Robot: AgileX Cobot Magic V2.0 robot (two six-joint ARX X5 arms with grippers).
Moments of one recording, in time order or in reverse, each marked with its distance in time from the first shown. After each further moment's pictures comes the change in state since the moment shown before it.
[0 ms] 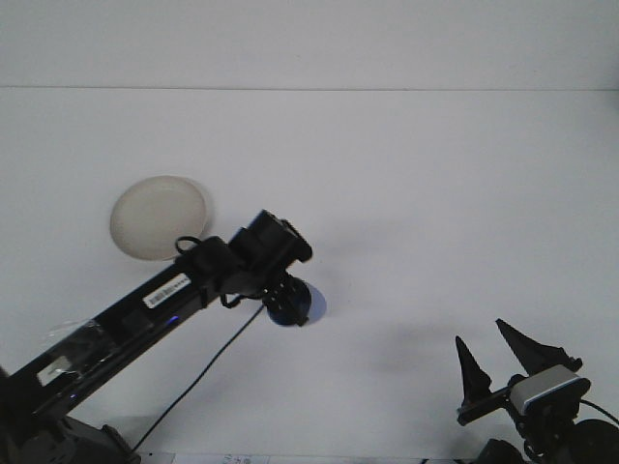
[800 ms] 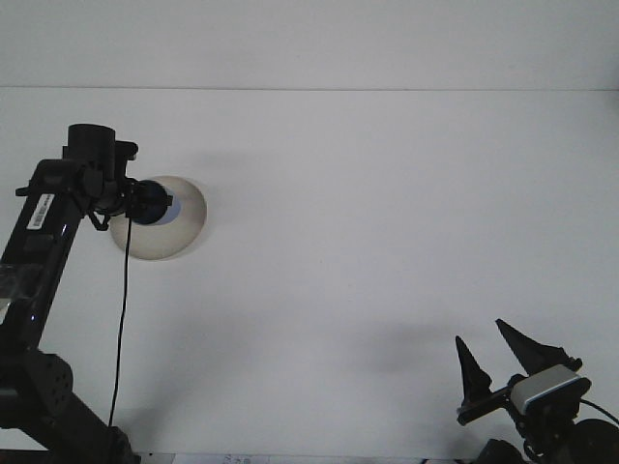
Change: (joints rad) left arm 0.732 0.175 0.198 -0.045 -0.071 0.003; right arm 0.000 0.000 0.000 0.000 0.000 0.011
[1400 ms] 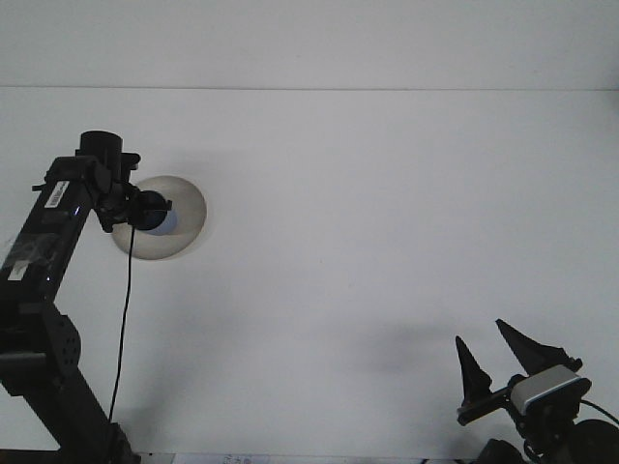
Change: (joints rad) left arm 0.041 0.147 -0.001 0.018 -0.008 -0.016; right arm 0.000 0.000 0.000 0.000 0.000 0.001
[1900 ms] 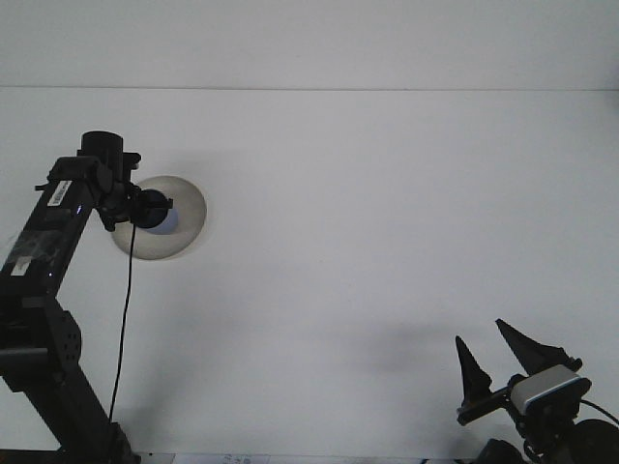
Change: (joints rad) left arm 0.003 0.021 0.000 0.036 0.000 -0.021; right arm 0.000 0.000 0.000 0.001 0.000 0.000
